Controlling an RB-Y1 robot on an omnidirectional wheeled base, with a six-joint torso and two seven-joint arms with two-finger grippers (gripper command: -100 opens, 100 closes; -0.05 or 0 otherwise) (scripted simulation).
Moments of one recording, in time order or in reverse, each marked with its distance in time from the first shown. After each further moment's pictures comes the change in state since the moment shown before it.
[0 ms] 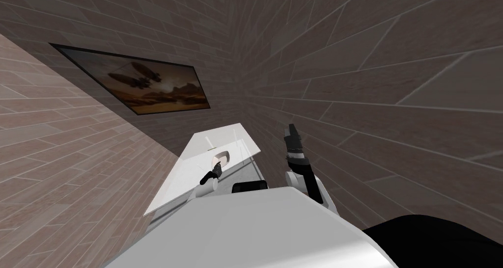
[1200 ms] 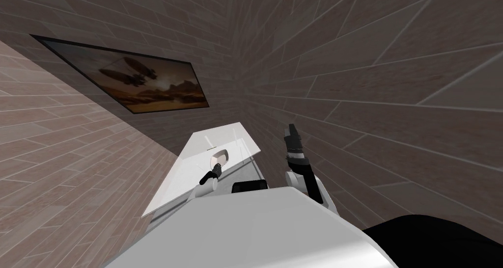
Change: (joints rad) left arm 0.004 0.002 0.000 -0.012 0.003 0.004 0.001; right arm 0.000 0.000 0.000 0.000 0.000 0.000 0.000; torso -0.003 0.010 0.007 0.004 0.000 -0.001
